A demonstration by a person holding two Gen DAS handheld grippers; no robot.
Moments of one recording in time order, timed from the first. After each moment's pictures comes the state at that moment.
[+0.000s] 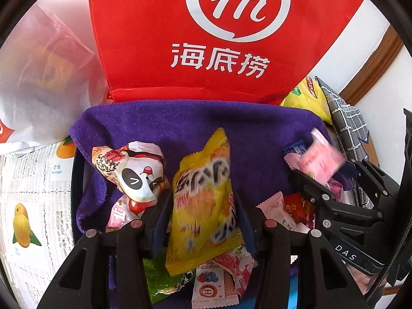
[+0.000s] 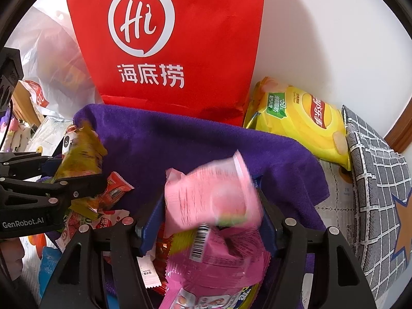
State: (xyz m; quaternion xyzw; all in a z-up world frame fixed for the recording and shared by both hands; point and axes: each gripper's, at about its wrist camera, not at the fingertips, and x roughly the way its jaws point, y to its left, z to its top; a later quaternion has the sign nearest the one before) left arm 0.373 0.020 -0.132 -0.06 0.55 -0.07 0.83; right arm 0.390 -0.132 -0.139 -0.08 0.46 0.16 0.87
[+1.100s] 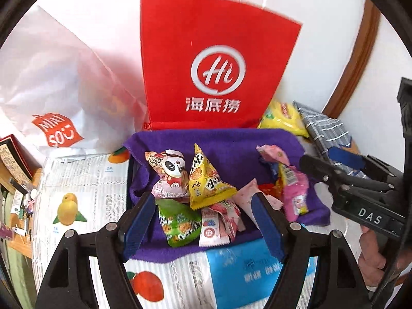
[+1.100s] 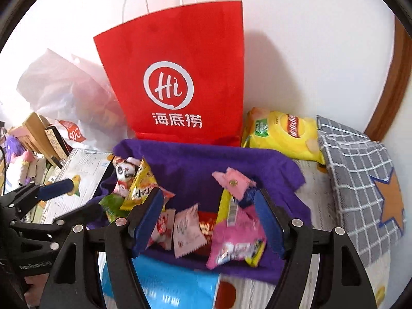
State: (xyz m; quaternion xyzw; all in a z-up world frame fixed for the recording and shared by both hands) left arm 0.270 0.035 -0.040 -0.03 0.44 -0.05 0.89; right arm 0.315 -0.140 -0.051 -0.01 0.42 0.14 0.90
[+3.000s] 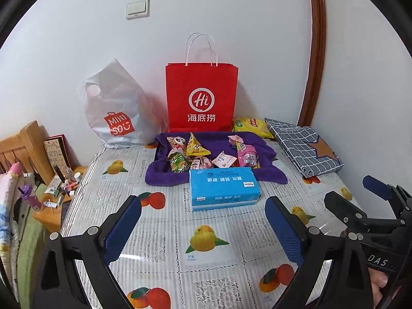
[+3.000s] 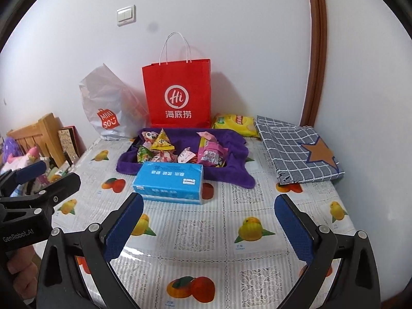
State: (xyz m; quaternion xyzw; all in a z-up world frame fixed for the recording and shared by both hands) left arm 0.006 -0.011 0.028 -0.01 0.33 0.00 0.95; right arm 0.011 -0.203 -0.003 -0.02 0.31 0.07 0.95
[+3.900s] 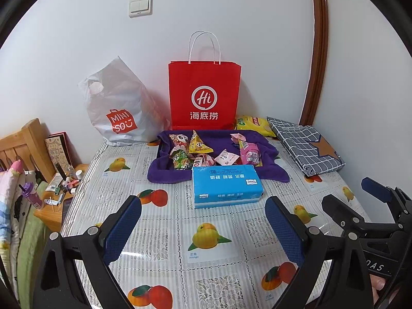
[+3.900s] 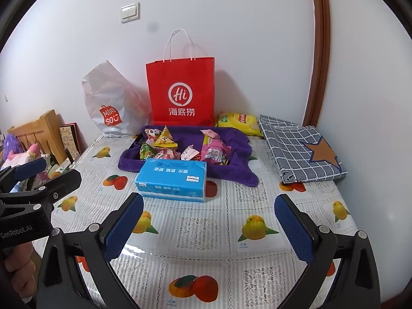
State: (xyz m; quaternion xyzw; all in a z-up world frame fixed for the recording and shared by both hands) left arm 0.006 -0.008 0.026 -0.01 0.33 0.01 0.94; right arm 0.008 -0.197 -0.009 -0.02 0.31 0.08 0.95
